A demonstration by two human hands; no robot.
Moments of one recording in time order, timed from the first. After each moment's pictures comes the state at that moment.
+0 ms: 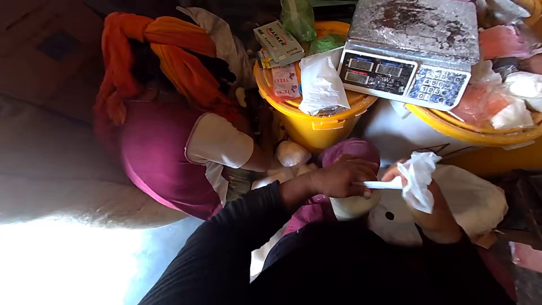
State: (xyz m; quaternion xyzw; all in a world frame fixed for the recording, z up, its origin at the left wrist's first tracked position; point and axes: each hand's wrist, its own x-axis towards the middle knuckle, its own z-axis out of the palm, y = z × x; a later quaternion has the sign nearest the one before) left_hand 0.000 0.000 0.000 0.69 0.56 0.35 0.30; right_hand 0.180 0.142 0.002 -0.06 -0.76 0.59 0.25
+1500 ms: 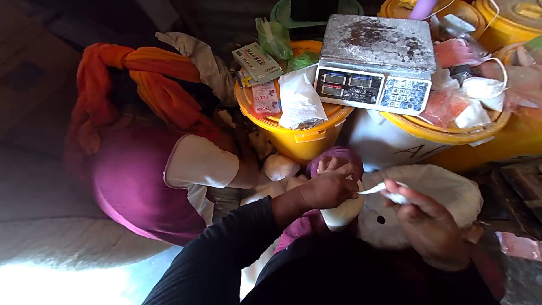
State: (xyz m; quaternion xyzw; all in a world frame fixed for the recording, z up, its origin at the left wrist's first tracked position) left_hand 0.014 0.012 -0.002 0.70 0.64 0.28 0.17; right_hand 0.217 0.144 0.009 0.03 -0.69 0.66 0.29
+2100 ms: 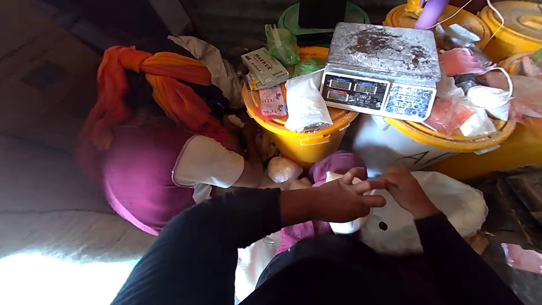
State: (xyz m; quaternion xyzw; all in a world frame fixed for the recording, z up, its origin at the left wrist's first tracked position) left_hand 0.030 0.012 0.027 0.84 0.52 0.12 0.00; right_hand 0.178 0.212 -0.035 -0.05 -0.93 0.32 0.16
